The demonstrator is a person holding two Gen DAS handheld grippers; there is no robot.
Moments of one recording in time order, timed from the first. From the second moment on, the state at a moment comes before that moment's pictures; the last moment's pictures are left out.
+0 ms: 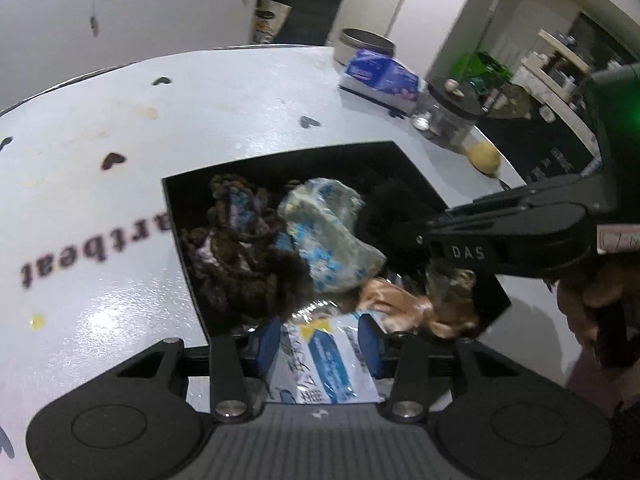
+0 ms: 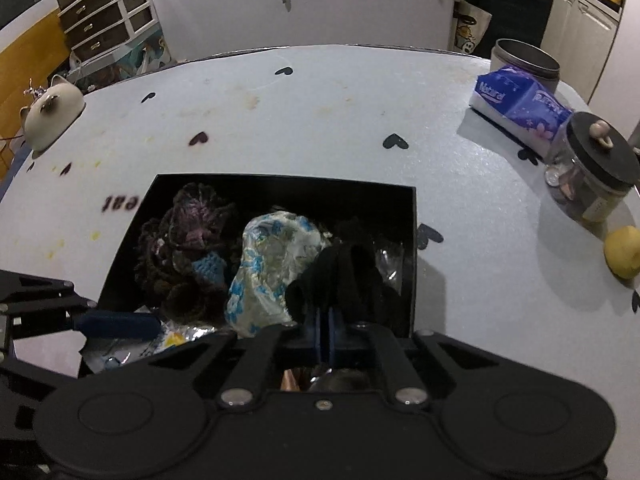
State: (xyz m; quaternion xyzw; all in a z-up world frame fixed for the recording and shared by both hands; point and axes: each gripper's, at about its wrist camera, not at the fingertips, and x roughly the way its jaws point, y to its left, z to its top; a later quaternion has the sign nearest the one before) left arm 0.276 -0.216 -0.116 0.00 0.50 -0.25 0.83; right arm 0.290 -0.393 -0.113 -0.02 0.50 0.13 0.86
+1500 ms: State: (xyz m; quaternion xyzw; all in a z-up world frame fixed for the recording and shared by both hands) left arm 0.223 -0.190 -0.055 -0.10 0.53 -0.21 0.81; right arm 0.261 -0.377 -0.084 0.09 0.52 0.34 0.78
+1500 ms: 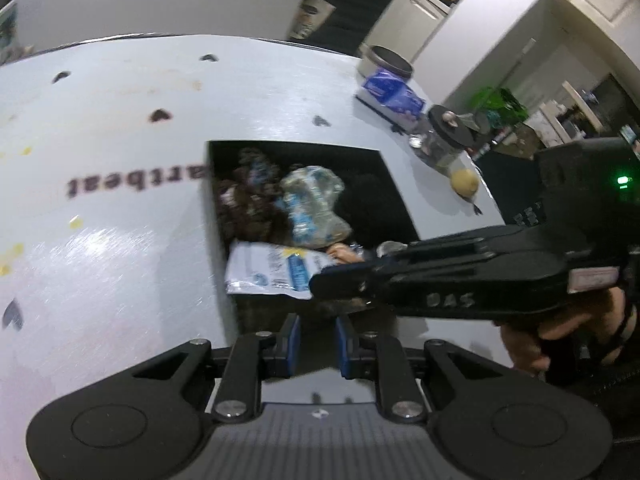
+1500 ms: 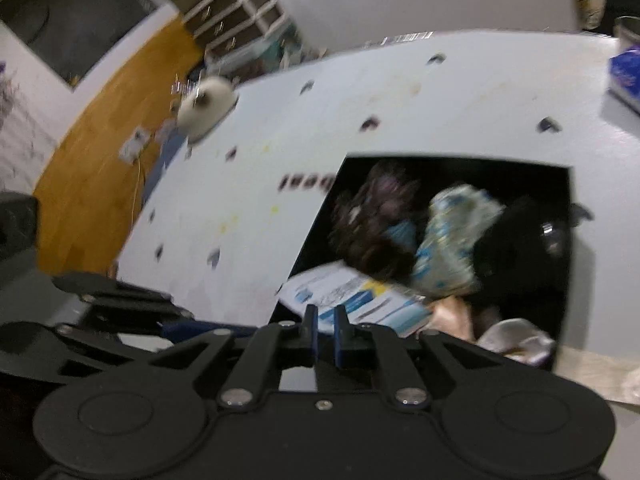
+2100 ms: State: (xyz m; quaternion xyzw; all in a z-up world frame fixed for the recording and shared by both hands) left arm 0.186 -0.149 -0.031 -0.13 0.46 -0.14 0.87; right arm 0.223 -0.399 -0.065 0.11 0.47 0.27 0.83
